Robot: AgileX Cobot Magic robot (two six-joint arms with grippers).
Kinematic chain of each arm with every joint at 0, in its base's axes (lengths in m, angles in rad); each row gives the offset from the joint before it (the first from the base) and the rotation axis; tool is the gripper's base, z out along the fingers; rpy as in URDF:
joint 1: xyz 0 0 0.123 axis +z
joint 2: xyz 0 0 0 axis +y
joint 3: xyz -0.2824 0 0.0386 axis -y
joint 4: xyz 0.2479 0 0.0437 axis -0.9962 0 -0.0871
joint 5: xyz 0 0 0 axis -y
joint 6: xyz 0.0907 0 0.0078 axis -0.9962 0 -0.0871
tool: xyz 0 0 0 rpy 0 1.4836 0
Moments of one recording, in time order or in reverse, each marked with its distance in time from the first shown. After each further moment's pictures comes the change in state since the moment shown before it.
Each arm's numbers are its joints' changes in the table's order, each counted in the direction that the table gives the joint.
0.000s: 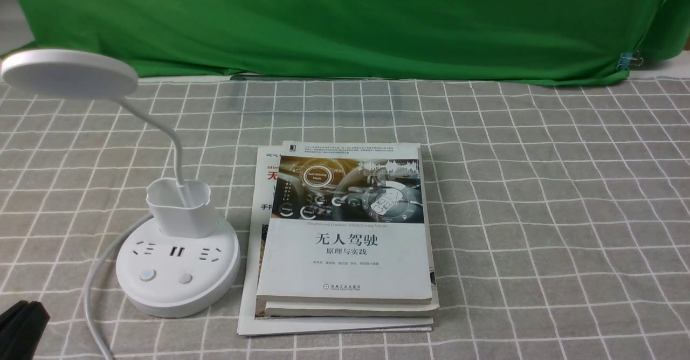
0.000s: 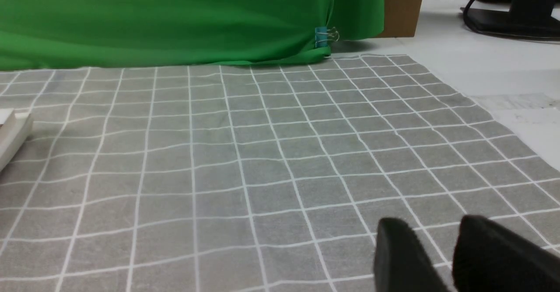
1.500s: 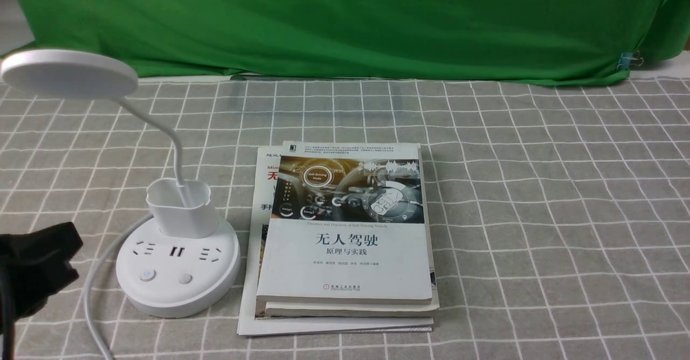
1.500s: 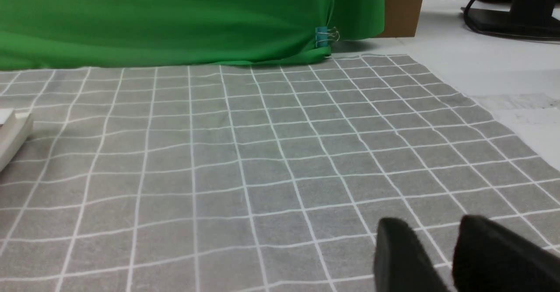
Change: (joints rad) right arm 0.000 0.000 0.000 0.000 0.000 -0.001; left arm 0.000 0.580 0.430 0.266 -0.225 0.130
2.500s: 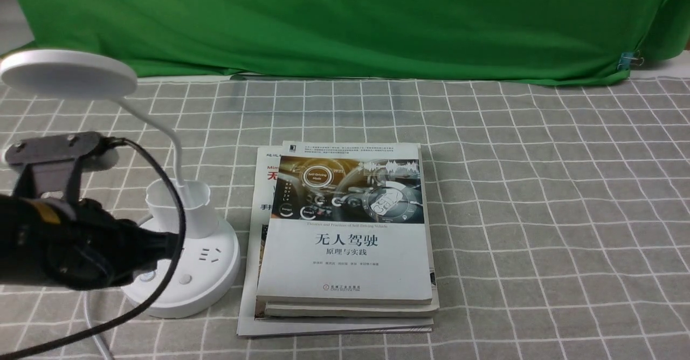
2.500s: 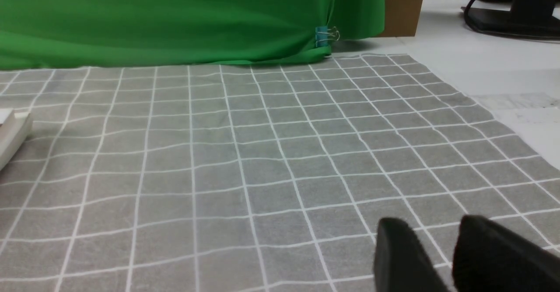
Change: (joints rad) right arm 0.000 0.000 0.000 0.000 0.000 0.001; left arm -0.016 0.627 0.250 0.048 -0.170 -0.262
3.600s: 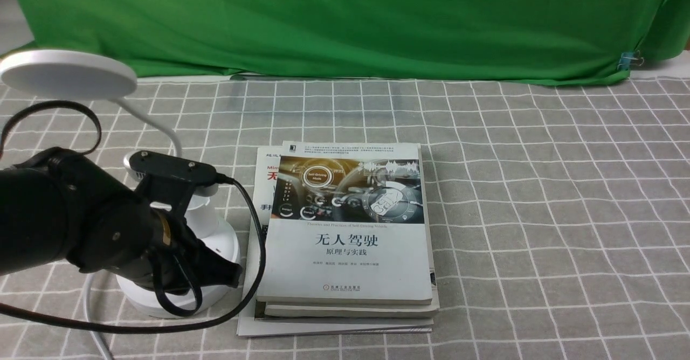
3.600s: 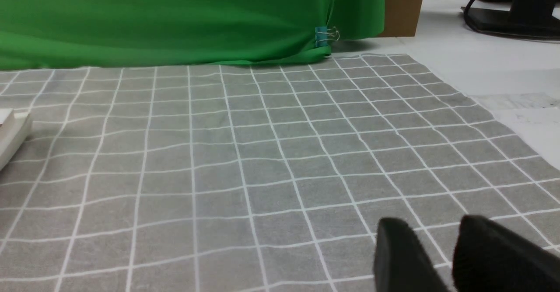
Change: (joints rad) right arm 0.000 0.000 0.000 0.000 0.000 0.000; left arm -0.206 0.320 0.080 -0.430 0.065 0.296
